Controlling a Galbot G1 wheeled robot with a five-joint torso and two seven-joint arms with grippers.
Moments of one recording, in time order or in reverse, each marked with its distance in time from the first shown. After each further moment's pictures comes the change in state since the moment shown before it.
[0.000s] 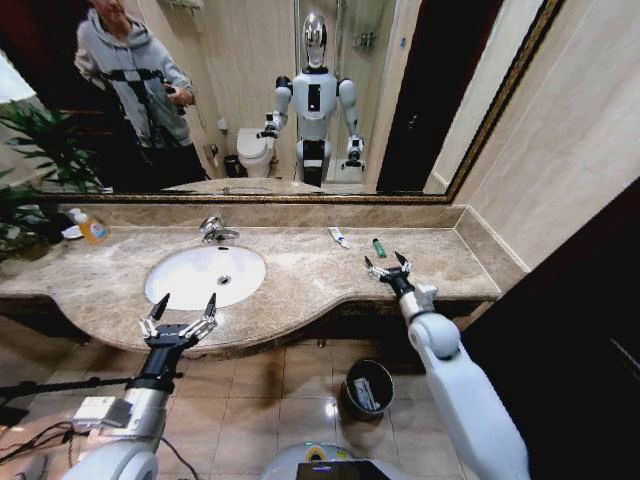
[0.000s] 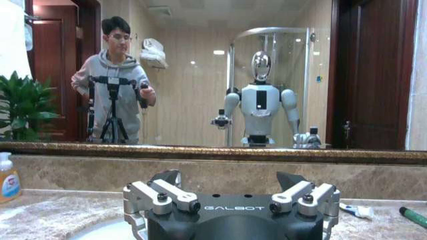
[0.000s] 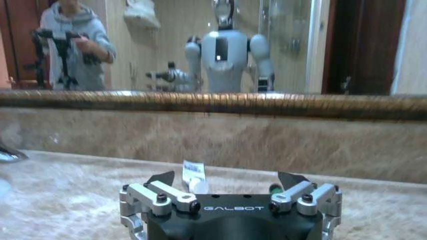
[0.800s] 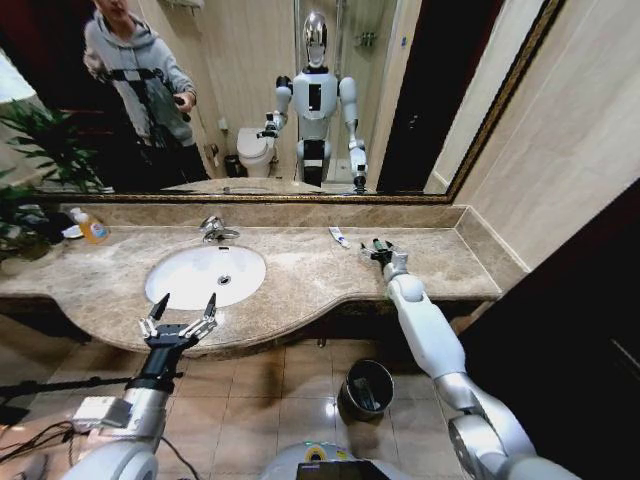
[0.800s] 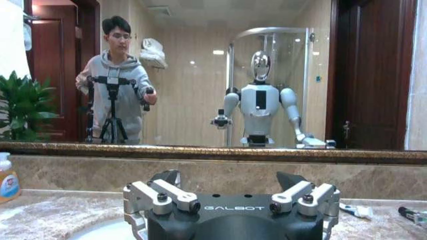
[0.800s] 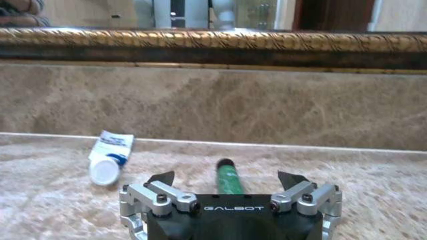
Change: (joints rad) left arm 0.000 0.000 0.000 0.000 0.000 0.000 0.000; right arm 0.356 0.049 -0.033 -0.553 -0.036 0.065 0.009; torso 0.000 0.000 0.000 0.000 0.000
